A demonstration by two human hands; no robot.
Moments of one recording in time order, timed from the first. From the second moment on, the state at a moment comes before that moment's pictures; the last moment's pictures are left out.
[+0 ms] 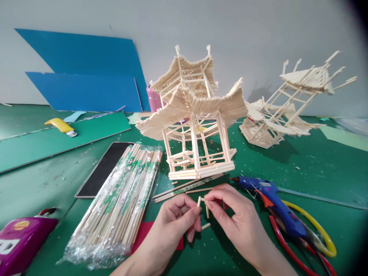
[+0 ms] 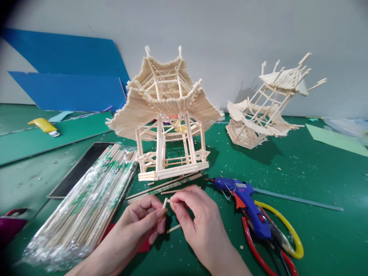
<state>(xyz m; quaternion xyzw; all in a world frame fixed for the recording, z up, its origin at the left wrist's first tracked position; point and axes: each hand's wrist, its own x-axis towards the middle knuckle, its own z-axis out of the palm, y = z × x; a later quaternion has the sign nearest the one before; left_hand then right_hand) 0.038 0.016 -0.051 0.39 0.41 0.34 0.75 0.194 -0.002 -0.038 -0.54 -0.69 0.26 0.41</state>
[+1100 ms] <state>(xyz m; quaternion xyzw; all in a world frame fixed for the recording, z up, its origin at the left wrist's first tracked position) 0.038 0.017 -0.050 0.39 0.42 0.32 0.75 0.194 -0.002 -0.038 -0.53 -0.69 0.27 0.41</state>
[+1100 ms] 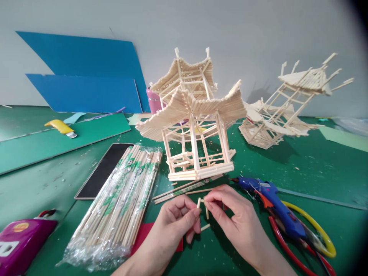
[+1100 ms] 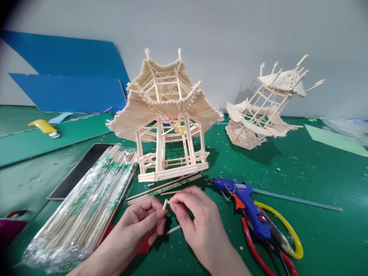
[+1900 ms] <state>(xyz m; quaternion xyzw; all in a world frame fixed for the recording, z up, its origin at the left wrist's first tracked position) 0.037 0.016 -0.053 0.39 0.42 0.32 0.75 0.194 -0.002 -0.039 -0.53 -0.69 0.27 0.41</state>
